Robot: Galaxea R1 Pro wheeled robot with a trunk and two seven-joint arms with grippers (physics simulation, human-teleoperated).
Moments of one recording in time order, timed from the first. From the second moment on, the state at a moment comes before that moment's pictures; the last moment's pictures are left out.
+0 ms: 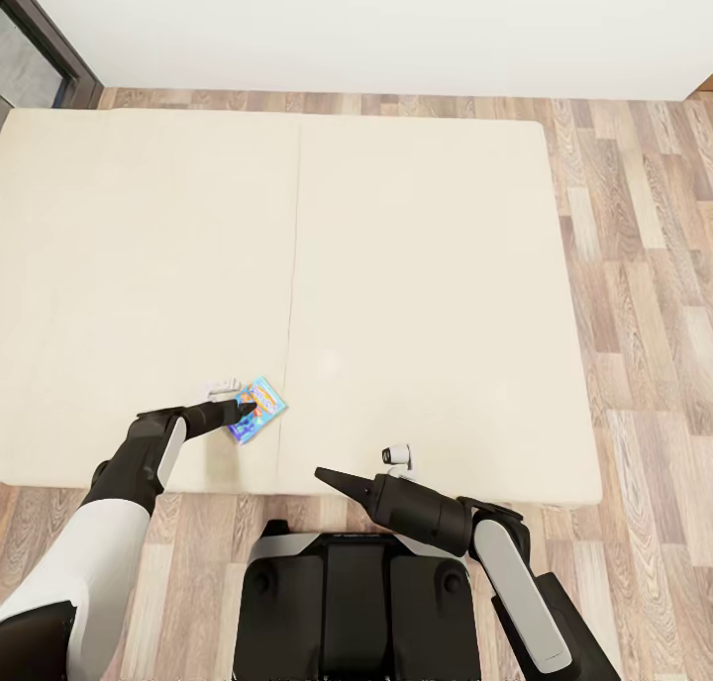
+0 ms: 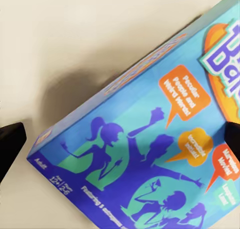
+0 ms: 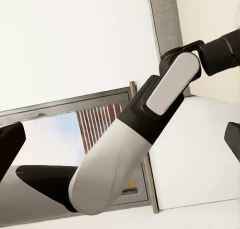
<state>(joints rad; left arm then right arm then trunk) -0.86 0.09 0.22 -0.81 -0.04 0.58 -0.34 -0.32 0.03 0.27 -1.59 -0.96 0.85 0.65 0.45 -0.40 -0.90</state>
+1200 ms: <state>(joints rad) -0.86 0.08 0.22 -0.84 -0.04 0.58 -0.34 -0.32 0.03 0.27 -1.59 -0.89 0.85 0.66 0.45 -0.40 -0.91</state>
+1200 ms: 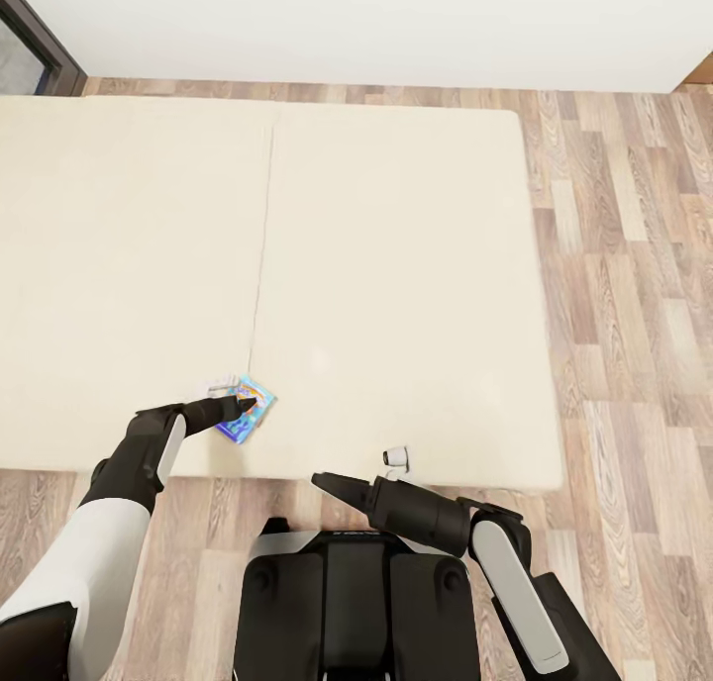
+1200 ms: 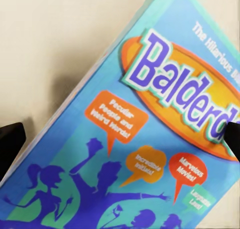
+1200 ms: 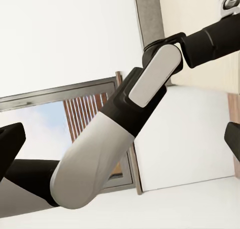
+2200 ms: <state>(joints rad) -0.86 0.07 0.22 -0.83 -0.05 0.58 -0.34 -0.32 0.03 0.27 -1.59 -0.89 0.85 0.66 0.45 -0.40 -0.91</state>
